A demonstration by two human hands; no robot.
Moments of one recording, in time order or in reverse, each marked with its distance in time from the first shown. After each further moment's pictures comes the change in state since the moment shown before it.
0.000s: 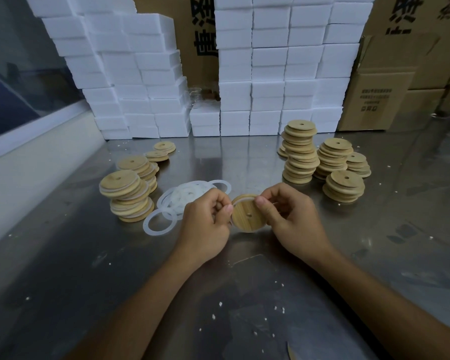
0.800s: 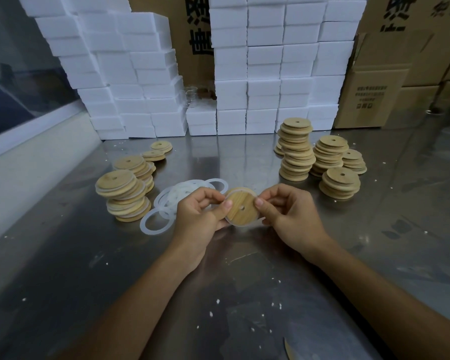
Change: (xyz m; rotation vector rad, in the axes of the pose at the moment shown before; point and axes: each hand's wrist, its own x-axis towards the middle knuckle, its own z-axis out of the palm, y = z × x) left_hand 0.001 0.002 0.004 -0.638 0.044 -0.374; right_hand 0.002 0.002 -0.002 0.190 -0.041 0.173
